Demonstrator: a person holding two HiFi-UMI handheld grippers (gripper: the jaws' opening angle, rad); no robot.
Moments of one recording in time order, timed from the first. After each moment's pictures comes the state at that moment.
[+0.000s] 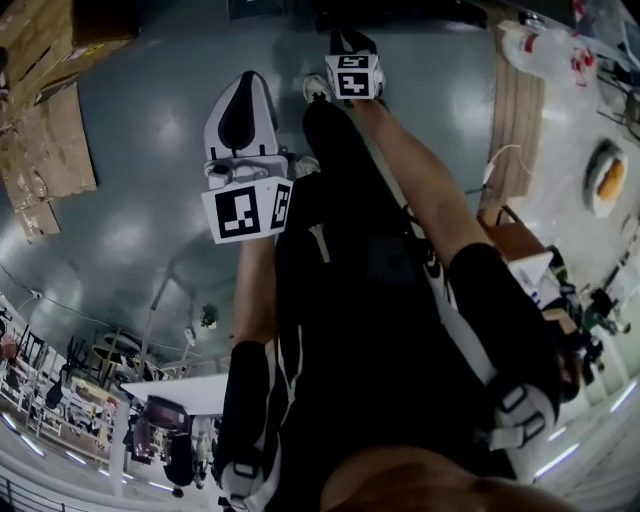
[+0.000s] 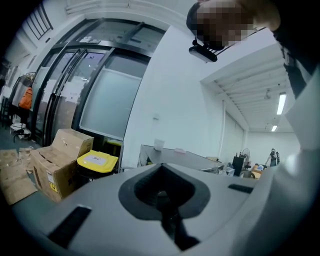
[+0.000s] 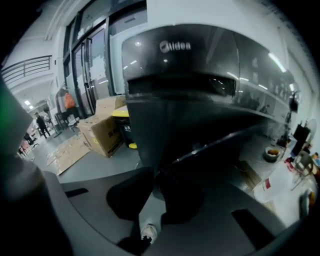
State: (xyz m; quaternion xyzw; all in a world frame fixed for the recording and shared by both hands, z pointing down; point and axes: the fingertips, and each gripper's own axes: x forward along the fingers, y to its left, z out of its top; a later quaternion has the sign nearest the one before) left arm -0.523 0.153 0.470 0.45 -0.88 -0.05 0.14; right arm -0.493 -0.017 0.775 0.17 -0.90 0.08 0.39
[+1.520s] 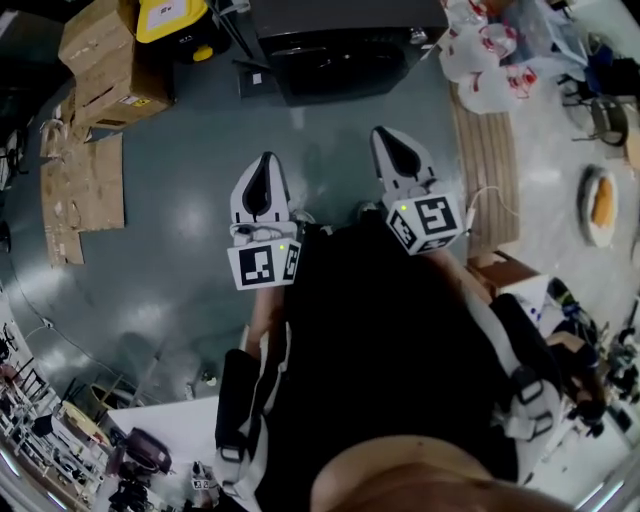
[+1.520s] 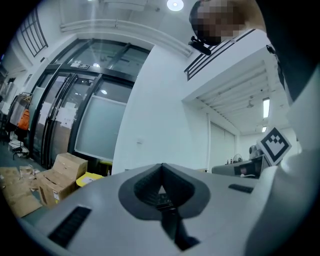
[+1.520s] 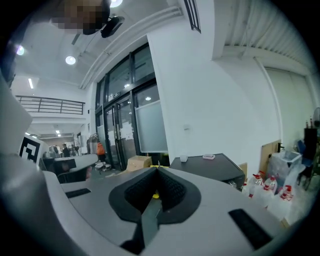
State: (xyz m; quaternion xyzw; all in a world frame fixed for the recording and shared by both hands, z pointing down) left arm -0.262 0.202 0.226 0.48 -0.88 -0.04 0.06; right arm -0.176 0.050 0.242 0.07 -0.99 0.07 0.11
